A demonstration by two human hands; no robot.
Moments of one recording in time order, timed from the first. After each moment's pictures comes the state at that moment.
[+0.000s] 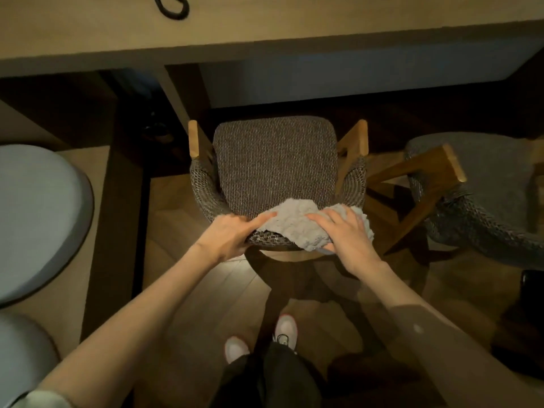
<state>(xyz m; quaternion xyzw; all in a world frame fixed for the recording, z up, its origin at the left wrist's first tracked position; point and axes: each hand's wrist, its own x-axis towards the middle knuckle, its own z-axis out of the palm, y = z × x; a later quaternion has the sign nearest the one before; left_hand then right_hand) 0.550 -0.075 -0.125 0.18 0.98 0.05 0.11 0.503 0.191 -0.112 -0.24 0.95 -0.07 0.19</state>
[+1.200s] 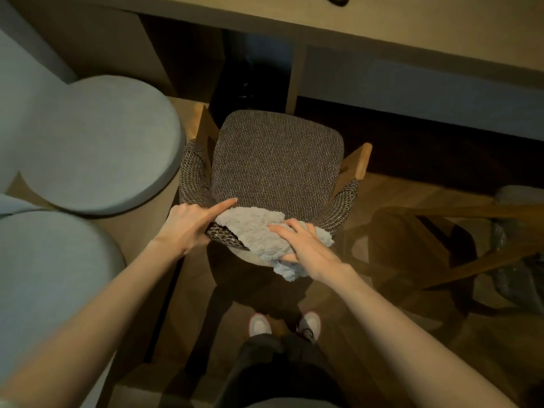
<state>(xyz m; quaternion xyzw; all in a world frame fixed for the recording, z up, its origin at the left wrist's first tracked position) 0.732 -0.302 -0.109 -0.06 0.99 0.03 0.08 0.618 -0.052 -0.114 -0.38 0.80 -0.25 0.38</state>
